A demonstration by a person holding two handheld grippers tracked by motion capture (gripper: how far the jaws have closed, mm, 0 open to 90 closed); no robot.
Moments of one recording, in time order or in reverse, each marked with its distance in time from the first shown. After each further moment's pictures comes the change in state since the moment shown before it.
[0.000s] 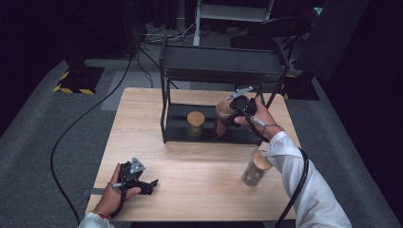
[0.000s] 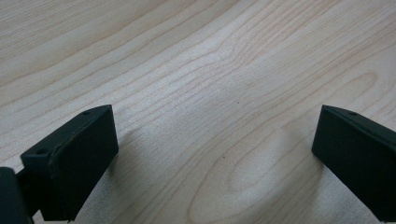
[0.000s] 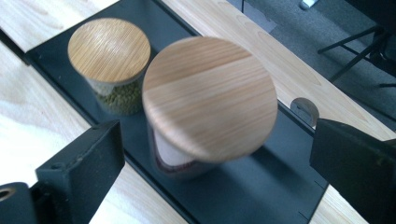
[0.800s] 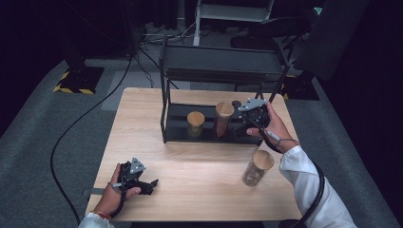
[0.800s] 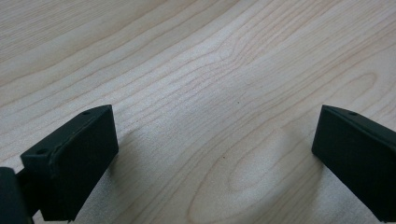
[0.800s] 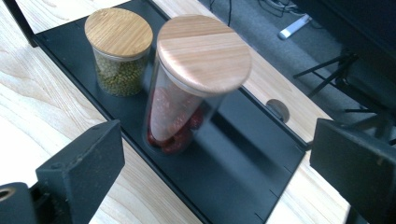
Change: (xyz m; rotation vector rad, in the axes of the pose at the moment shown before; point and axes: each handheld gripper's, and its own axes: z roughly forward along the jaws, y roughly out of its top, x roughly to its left) left arm 0.000 0.000 0.000 0.000 0.000 0.000; right arm 0.017 -0.055 -0.043 -0.108 -0.073 -0.071
